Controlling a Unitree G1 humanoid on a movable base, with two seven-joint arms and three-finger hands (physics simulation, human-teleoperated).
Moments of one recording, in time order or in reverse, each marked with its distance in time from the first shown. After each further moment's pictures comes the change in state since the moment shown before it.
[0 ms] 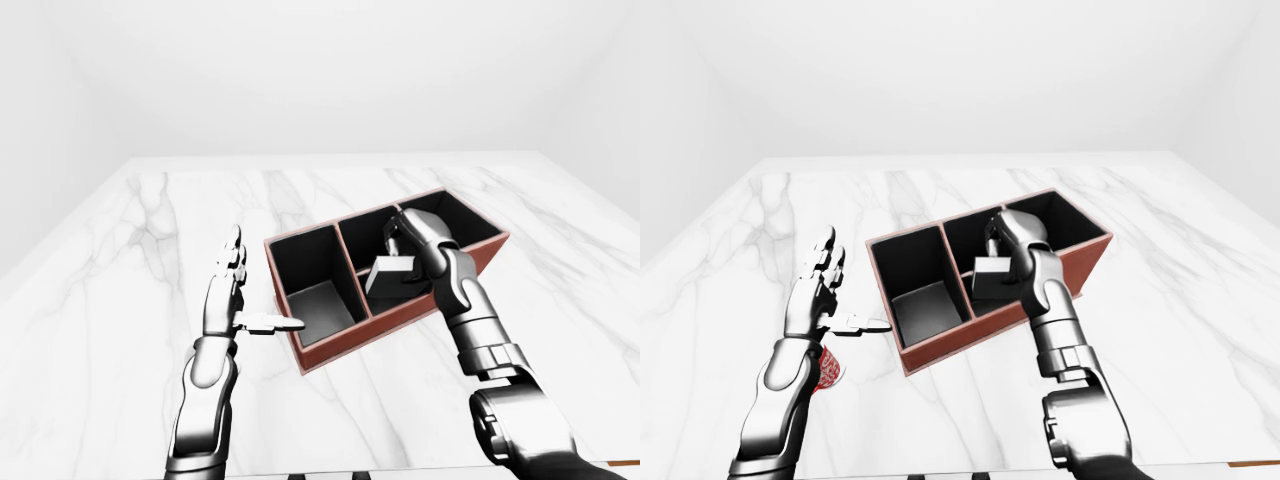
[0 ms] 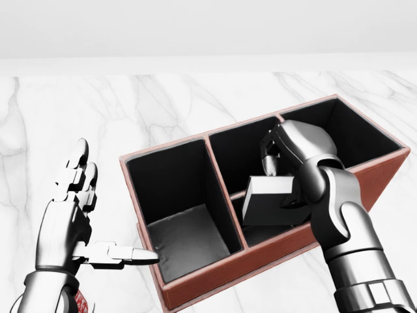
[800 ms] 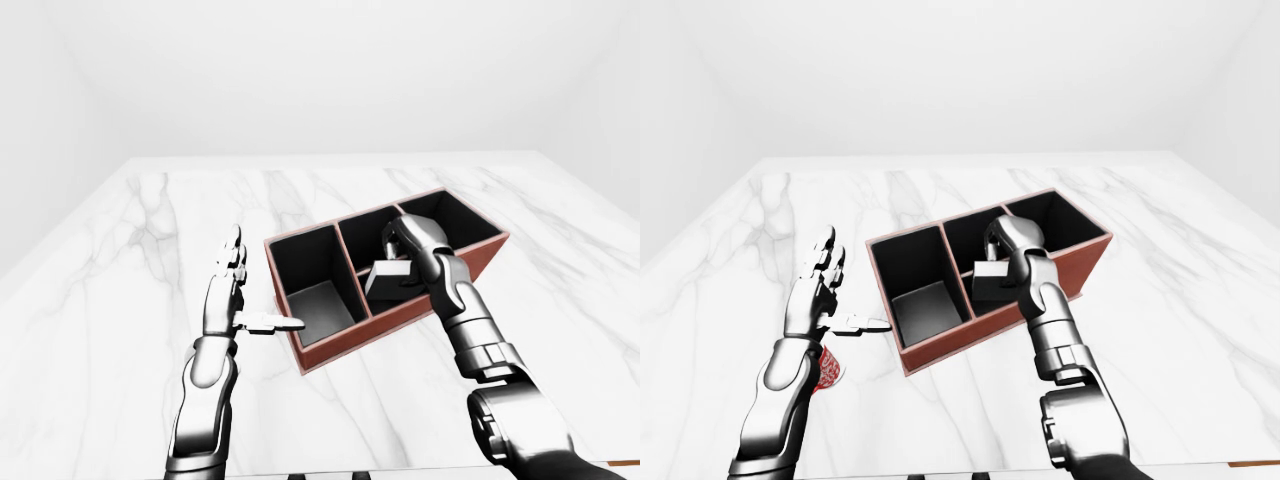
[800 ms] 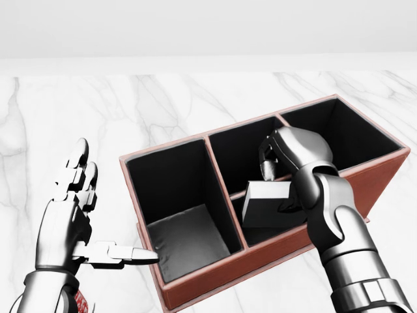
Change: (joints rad) left arm -0.001 0.000 0.000 -0.001 -0.003 0.000 -0.001; right arm -0.006 0.009 0.011 0.086 -0.011 -0.026 -0.086
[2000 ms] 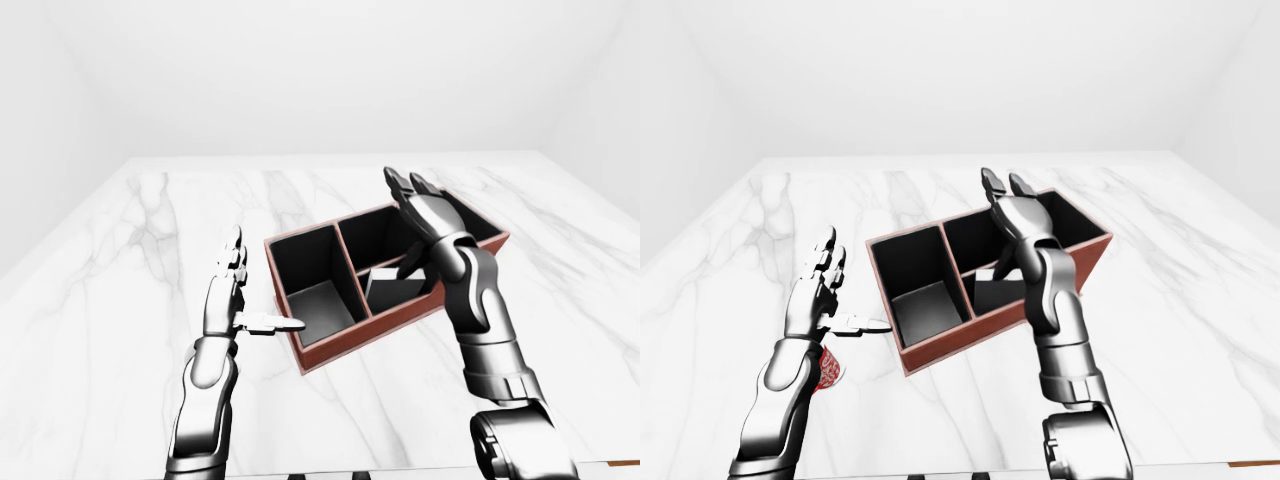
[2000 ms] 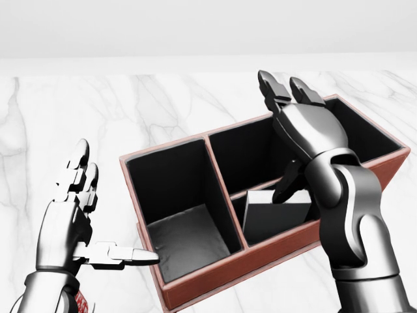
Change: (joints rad) left arm 0.003 -0.001 -0.001 0.001 -0.002 0.000 -0.002; right arm 0.122 0.020 -0.043 -0.508 -0.024 0.035 0.255
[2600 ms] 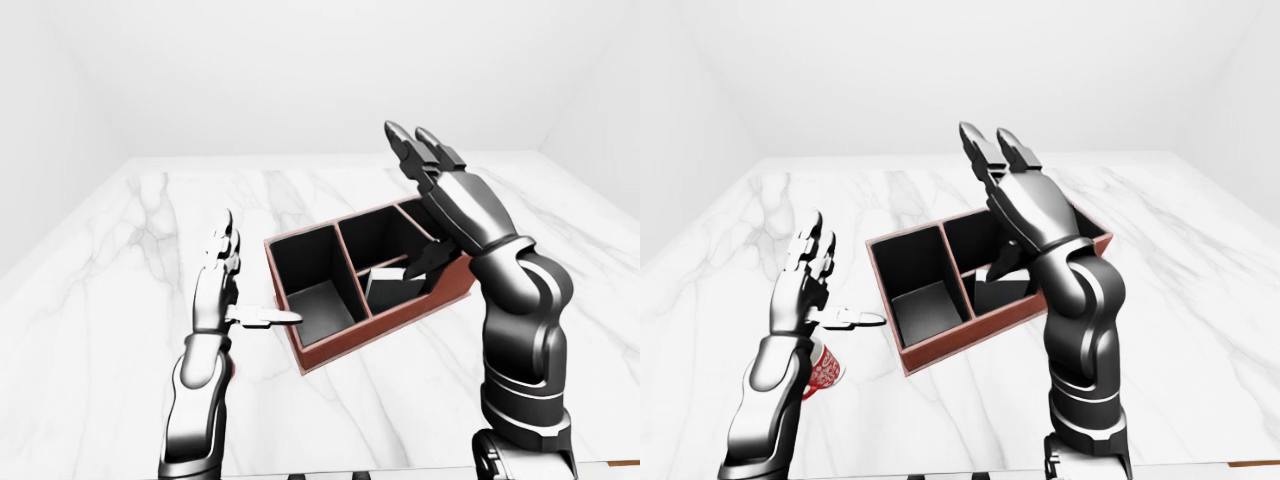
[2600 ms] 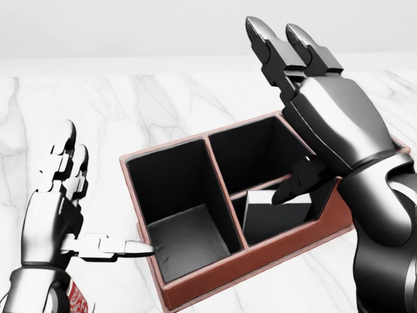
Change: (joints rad) left arm -0.006 0.003 0.012 -0.087 -0.016 0.000 -0.004; right arm 0.088 0.022 -0.047 -0.570 0.138 0.000 0.248
